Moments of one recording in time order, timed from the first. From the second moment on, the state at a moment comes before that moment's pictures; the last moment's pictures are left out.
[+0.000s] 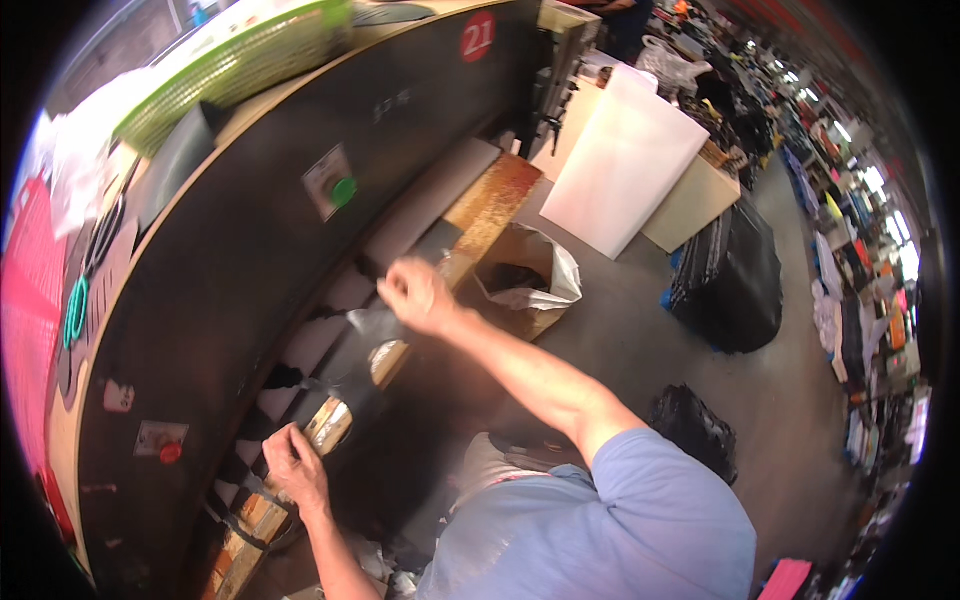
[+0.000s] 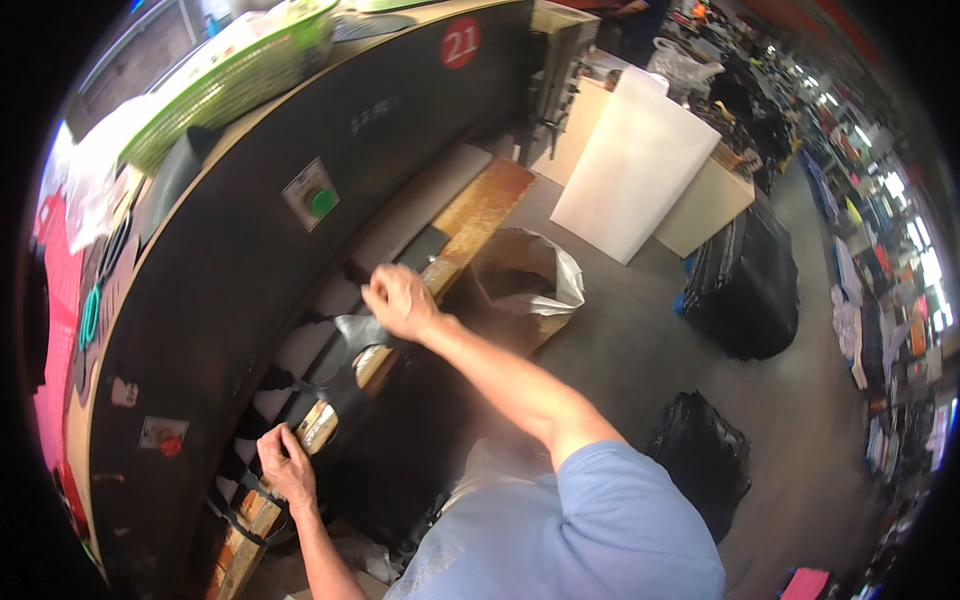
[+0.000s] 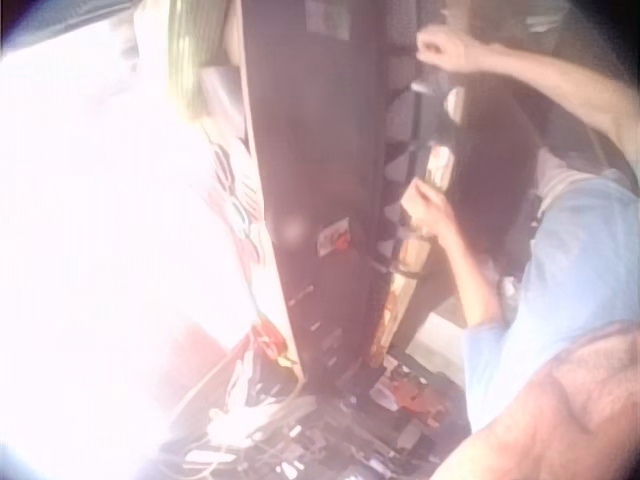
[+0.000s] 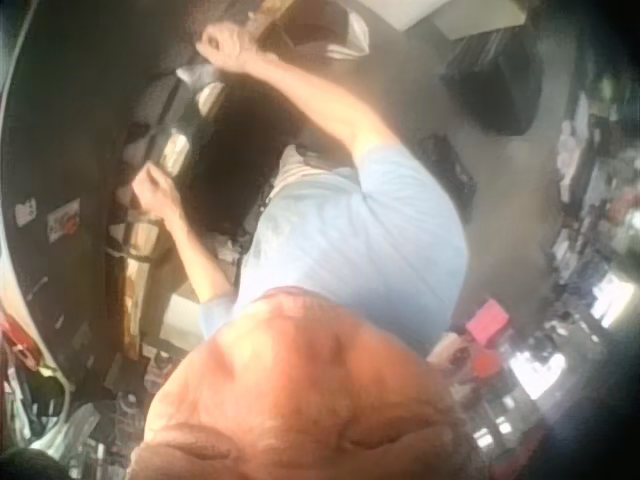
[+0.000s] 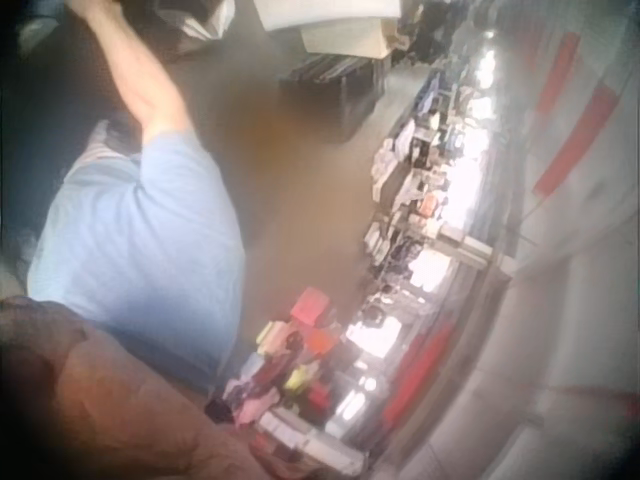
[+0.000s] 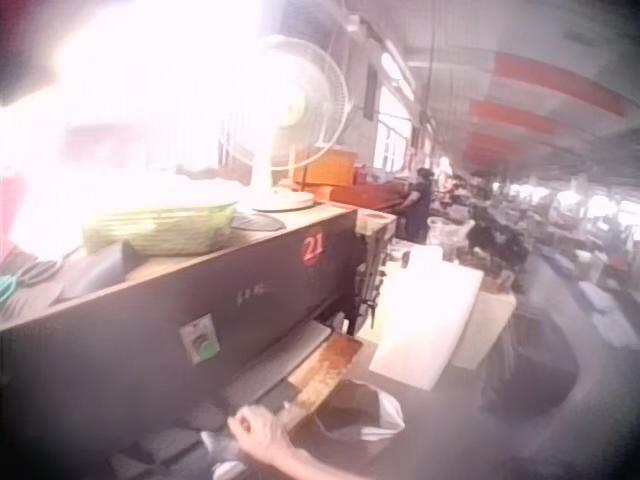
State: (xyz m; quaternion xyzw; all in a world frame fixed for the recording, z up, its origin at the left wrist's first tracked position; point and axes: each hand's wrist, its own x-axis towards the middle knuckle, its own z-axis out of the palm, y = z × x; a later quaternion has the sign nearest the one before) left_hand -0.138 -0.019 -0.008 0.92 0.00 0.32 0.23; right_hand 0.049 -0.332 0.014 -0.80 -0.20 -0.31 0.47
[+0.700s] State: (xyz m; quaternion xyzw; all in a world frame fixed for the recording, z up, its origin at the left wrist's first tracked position) left_hand -0.022 -0.184 -0.027 0.92 0.24 0.27 0.12; right_hand 0.121 -0.428 -0.055 -0.76 -0.37 -0.15 0.51
